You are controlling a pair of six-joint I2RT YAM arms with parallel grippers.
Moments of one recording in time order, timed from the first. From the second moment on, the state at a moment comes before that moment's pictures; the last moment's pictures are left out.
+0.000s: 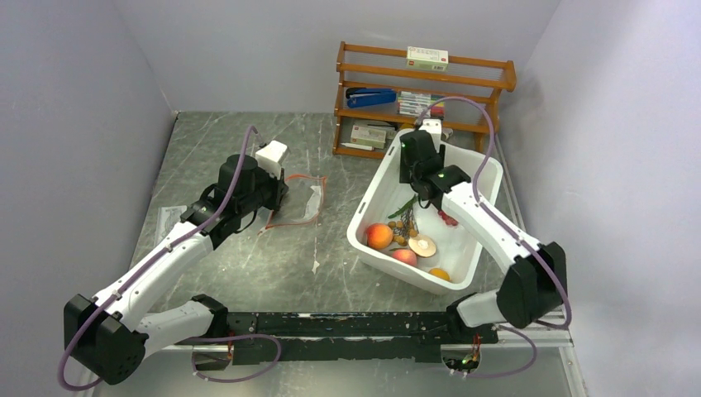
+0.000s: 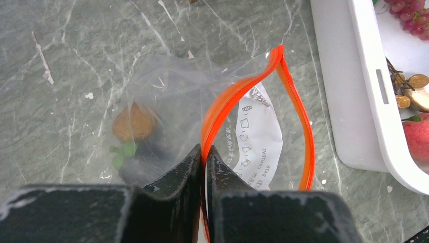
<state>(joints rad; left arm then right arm) -0.52 1.06 0.88 -0.28 0.00 -0.04 0.49 1.37 1.17 -0.49 0.53 0.30</state>
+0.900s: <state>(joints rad) -0.52 1.06 0.88 -0.28 0.02 -0.04 0.21 1.74 1.13 -0.50 0.59 0.28</state>
